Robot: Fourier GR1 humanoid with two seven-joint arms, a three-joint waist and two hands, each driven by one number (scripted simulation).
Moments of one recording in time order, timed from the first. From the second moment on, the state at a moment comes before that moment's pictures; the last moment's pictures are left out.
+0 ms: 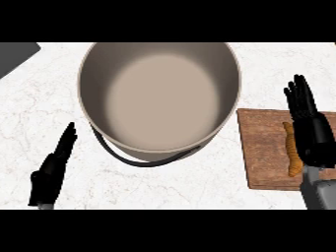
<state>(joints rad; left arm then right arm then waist) 0.03 0.42 -0.33 -1.37 0.23 0.33 -0.19 -0.15 -0.29 0.07 -1.54 -0.17 -0.22 -0.12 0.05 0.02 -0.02</state>
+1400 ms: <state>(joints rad) 0.02 0.58 -0.19 -1.48 0.23 0.31 0.03 0.21 -0.72 0.04 -1.99 0.57 -0.25 0.72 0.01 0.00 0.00</state>
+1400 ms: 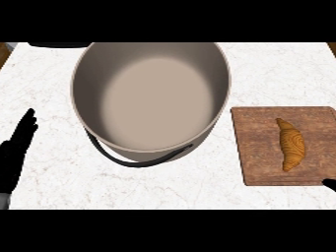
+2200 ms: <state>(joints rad) 0.00 0.56 -0.19 -1.51 0.19 0.30 0.07 -0.25 -0.69 0.20 -1.67 0.30 0.25 1.07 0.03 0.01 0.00</state>
